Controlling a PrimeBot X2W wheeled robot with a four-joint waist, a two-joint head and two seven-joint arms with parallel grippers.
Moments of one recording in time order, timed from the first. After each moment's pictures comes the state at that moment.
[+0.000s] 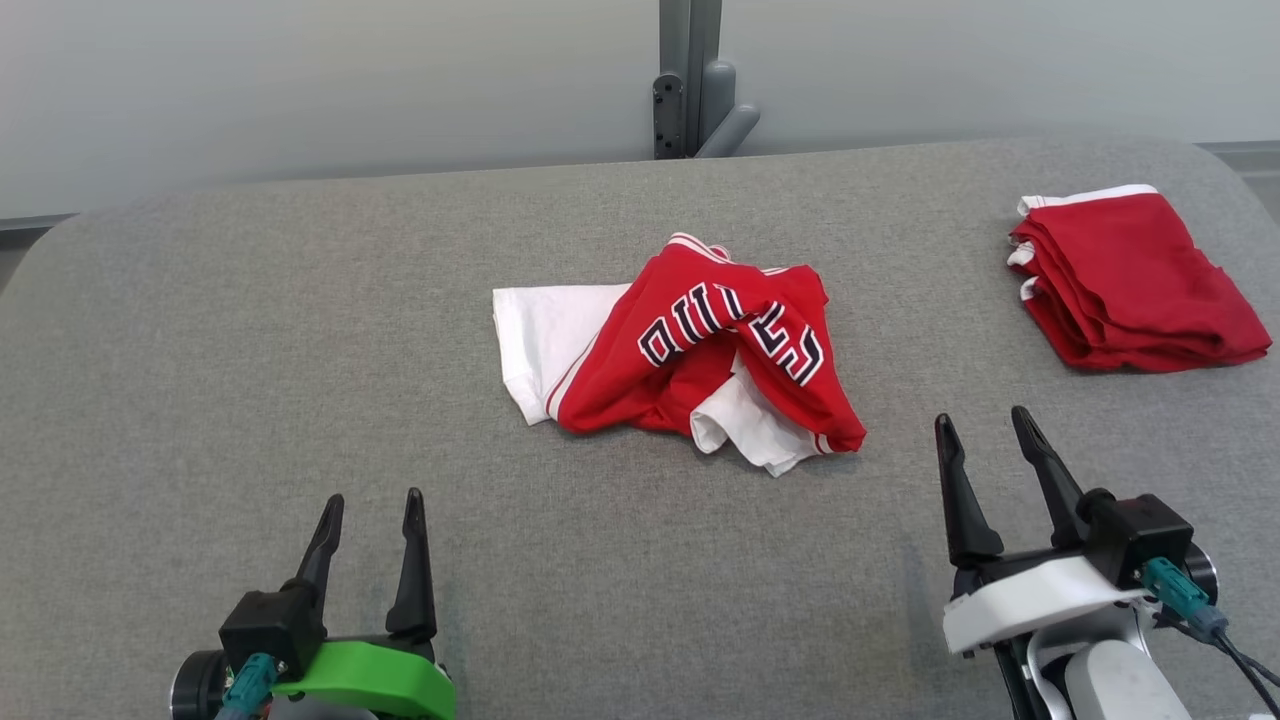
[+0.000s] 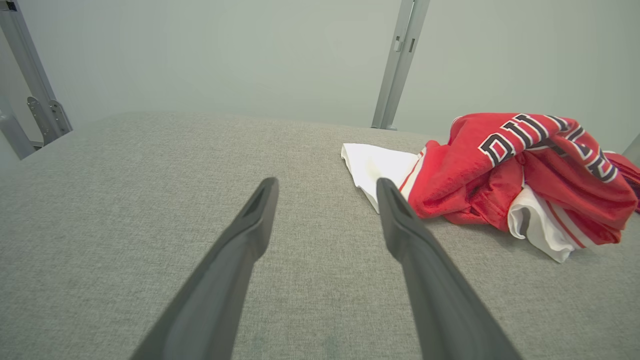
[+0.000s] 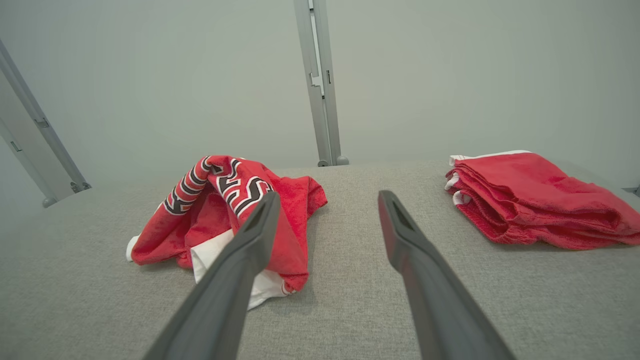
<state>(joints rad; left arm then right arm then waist) -0.02 0.08 -0.16 0.23 -0.29 -0.01 -0.26 -0.05 -0.05 0.04 0.16 0.19 0.13 -0.26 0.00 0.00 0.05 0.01</state>
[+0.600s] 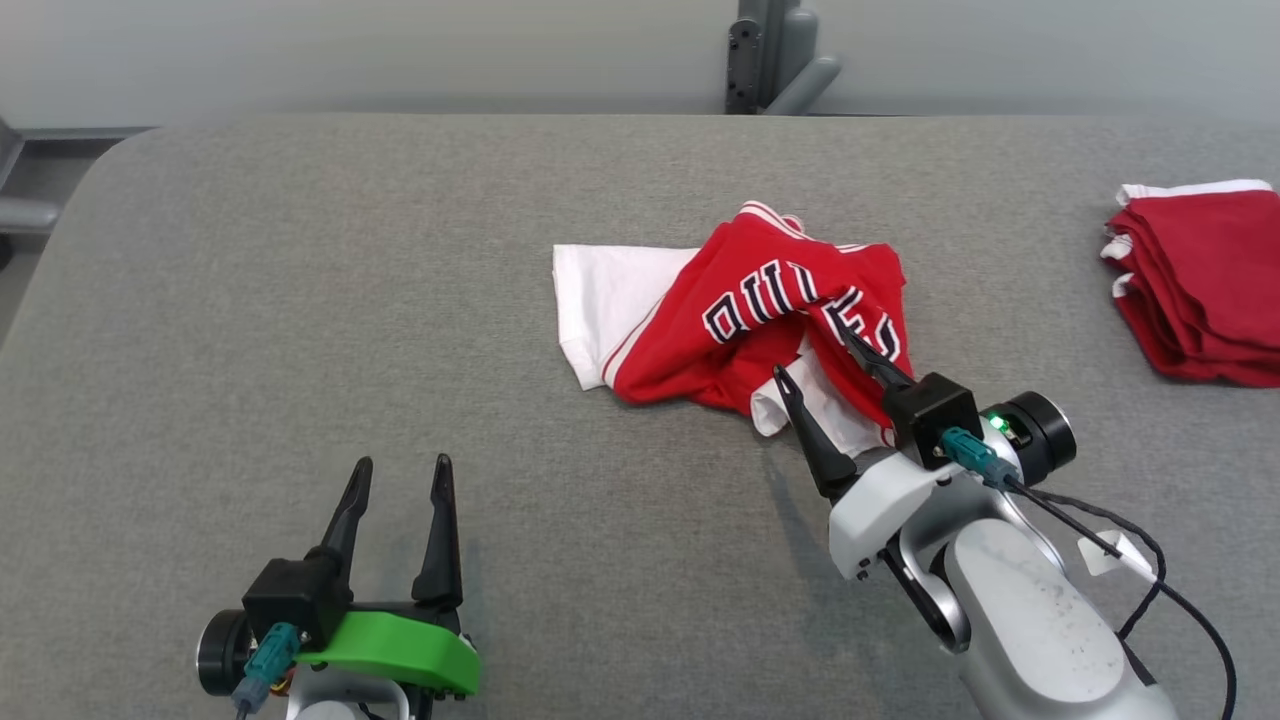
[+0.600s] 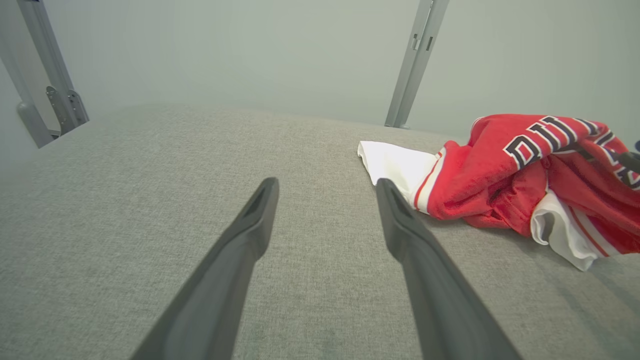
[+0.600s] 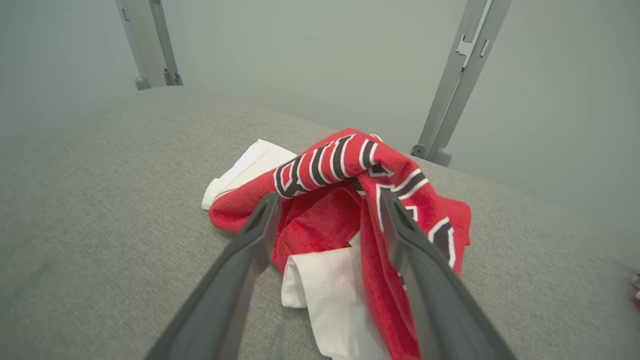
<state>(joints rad) -0.06 0.05 -0.16 0.22 -0.27 -0.03 -0.26 -0.35 -0.07 0.29 0.35 0.03 0.13 -0.13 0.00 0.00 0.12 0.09</state>
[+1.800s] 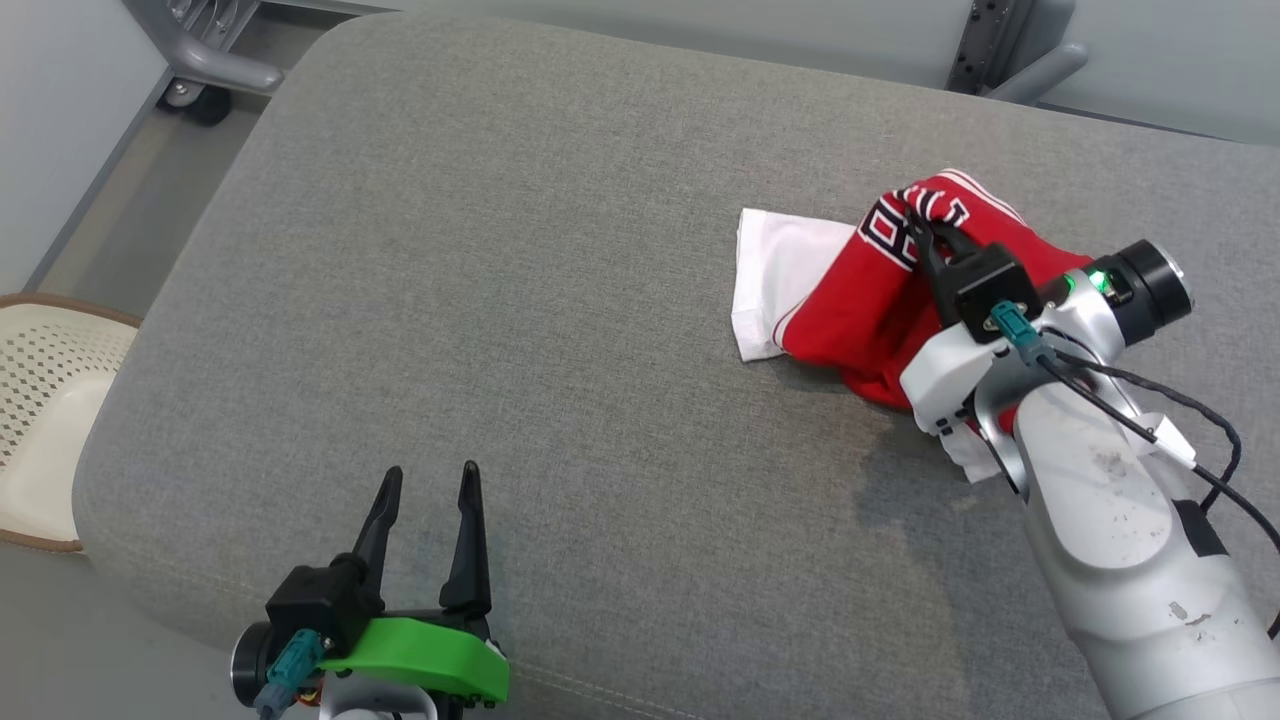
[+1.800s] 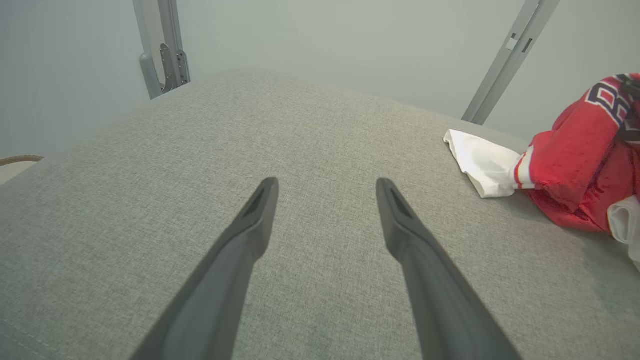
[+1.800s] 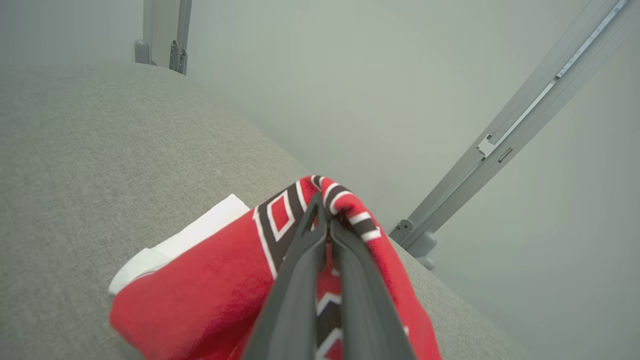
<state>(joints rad) -0.06 0.05 -0.25 0.21 -0.36 0.01 -0.26 -0.60 -0.13 0.14 0.54 -0.30 0.13 -0.17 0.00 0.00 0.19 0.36</state>
